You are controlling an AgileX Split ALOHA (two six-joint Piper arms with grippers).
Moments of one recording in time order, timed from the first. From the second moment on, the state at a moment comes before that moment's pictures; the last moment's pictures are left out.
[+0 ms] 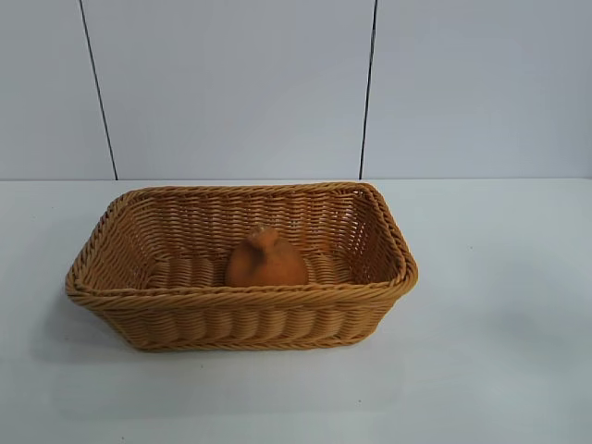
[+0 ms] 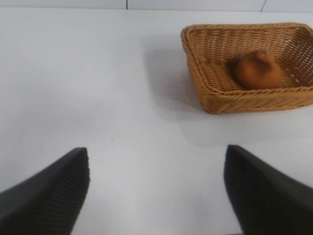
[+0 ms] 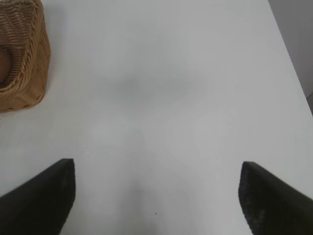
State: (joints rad) left arm -0.11 0.00 -0.50 -0.04 1.06 -0.05; right arm 0.04 0.22 -0.50 -0.04 1.02 0.06
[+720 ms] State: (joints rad) left arm -0.11 0.00 -0.50 -0.04 1.06 -0.05; right arm 0.04 -0.01 -0.49 -0.02 1.03 0.06
